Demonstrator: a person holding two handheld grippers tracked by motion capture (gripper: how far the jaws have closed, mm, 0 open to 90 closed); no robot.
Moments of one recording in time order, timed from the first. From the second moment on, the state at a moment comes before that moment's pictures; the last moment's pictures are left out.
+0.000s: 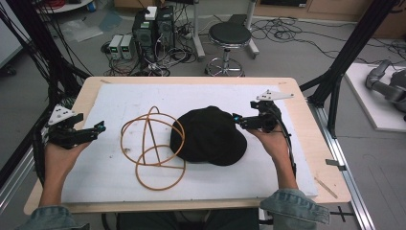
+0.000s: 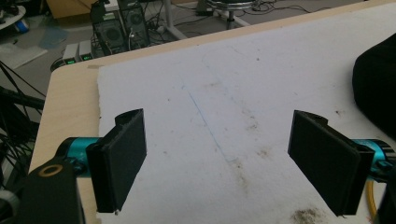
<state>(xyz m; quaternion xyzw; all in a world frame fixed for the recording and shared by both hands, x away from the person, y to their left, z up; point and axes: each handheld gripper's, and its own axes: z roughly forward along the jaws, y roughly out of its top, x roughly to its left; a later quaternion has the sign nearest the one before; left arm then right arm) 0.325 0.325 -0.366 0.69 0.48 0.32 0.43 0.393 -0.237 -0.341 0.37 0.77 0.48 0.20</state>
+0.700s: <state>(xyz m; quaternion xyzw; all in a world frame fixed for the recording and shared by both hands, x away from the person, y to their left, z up) 0.313 0.334 -0.368 0.69 0.49 0.33 0.42 0.395 -0.160 -0.355 0.27 0.82 0.48 0.15</state>
